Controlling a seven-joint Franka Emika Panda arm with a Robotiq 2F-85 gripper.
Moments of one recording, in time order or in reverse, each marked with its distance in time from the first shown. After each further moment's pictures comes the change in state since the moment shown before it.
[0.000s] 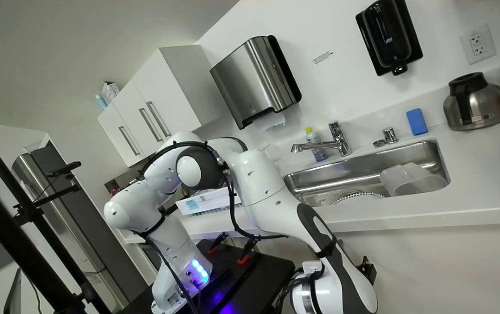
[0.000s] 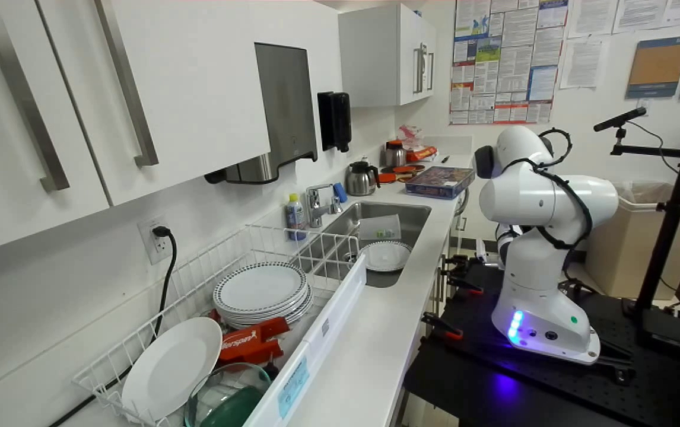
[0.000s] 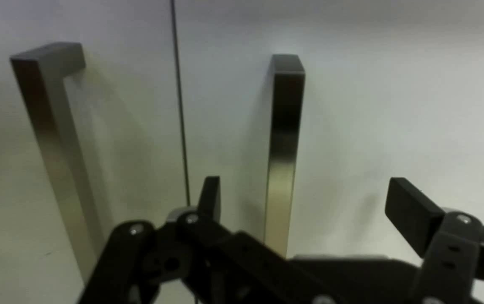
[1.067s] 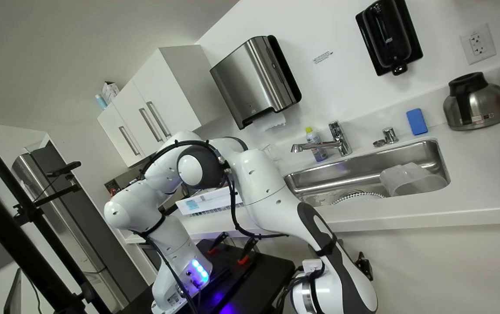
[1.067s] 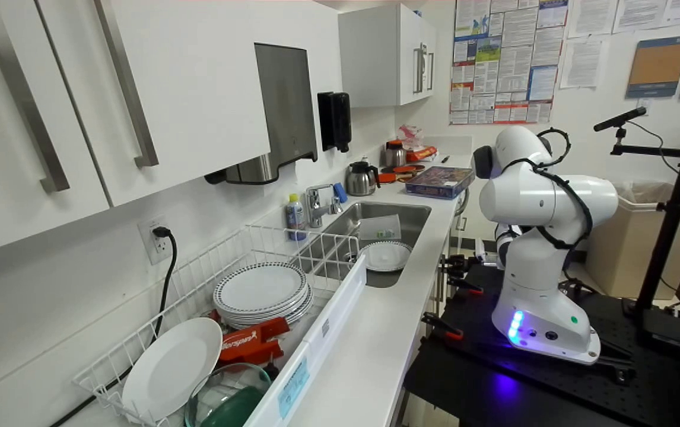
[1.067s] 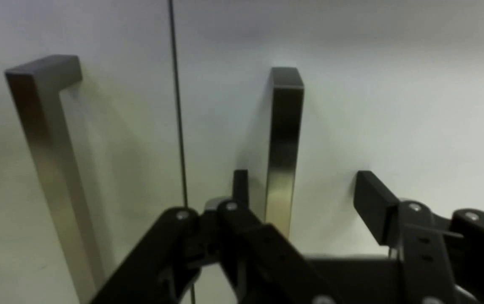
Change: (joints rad) arm 0.012 0.000 -0.005 -0.001 0.015 -0.023 0.000
